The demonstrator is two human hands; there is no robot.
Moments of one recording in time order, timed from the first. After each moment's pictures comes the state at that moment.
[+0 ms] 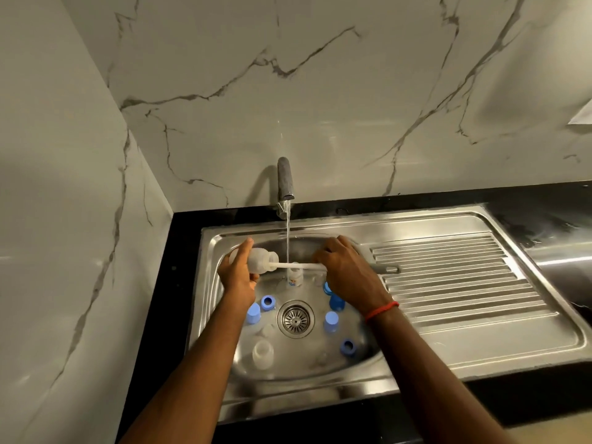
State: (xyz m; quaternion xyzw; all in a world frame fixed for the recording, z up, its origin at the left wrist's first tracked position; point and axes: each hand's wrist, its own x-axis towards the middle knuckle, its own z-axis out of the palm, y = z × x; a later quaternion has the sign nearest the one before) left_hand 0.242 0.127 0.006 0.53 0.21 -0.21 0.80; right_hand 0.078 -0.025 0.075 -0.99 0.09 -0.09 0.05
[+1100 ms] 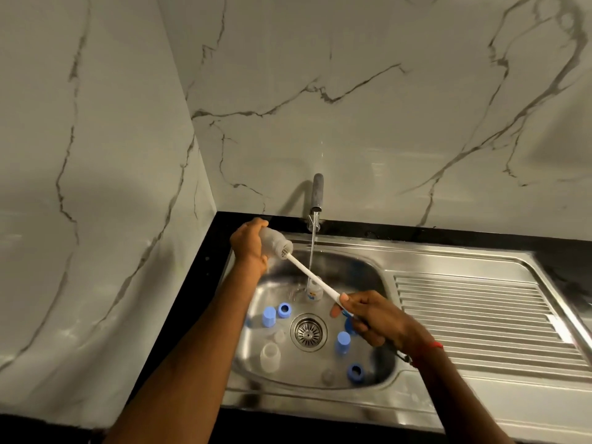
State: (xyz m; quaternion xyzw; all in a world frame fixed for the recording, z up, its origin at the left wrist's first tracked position) left_hand 0.255 0.128 0.088 0.55 0.16 -0.09 0.81; right_hand 0.024 -0.037 0.091 -0.76 0.17 0.14 0.61
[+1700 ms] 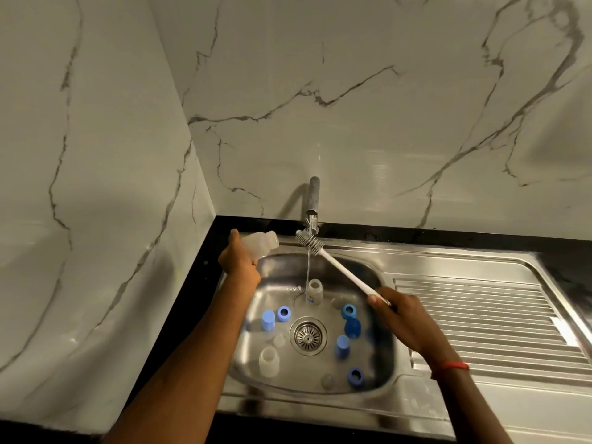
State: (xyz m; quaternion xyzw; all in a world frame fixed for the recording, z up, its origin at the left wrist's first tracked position) left_hand 0.247 0.134 0.079 0.48 0.32 -0.05 0.82; right_hand 0.000 -0.090 0.060 -0.92 0.12 -0.09 0.35
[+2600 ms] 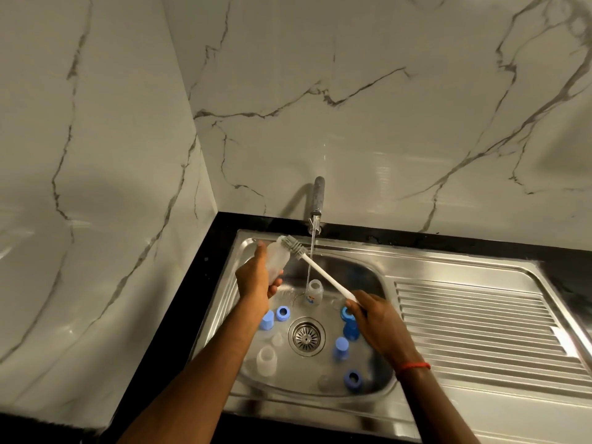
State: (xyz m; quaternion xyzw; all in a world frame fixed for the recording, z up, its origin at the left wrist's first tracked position) left_hand 0.192 0.136 0.067 0.62 0.23 -0.16 0.73; right_hand 0.029 -0.058 0.018 -0.96 0.10 -0.15 0.23
